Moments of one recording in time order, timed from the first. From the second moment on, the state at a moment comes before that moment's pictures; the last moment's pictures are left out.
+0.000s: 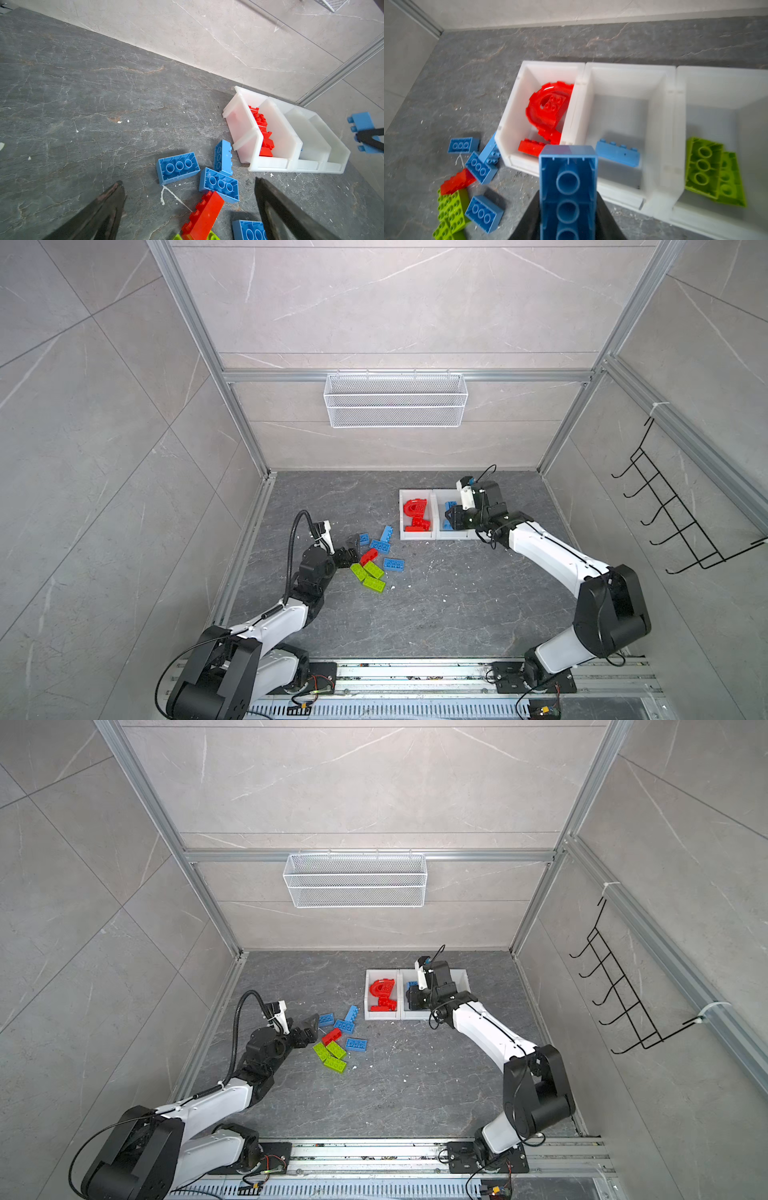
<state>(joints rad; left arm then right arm) -0.35 1.16 0.30 0.59 -0.02 -0.42 0.35 1.60 1.19 -0.32 -0.10 0.24</state>
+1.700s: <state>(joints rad) -0.35 1.10 0.30 0.58 0.00 -0.42 0.59 1.48 1.04 -0.19 -0.18 0.09</state>
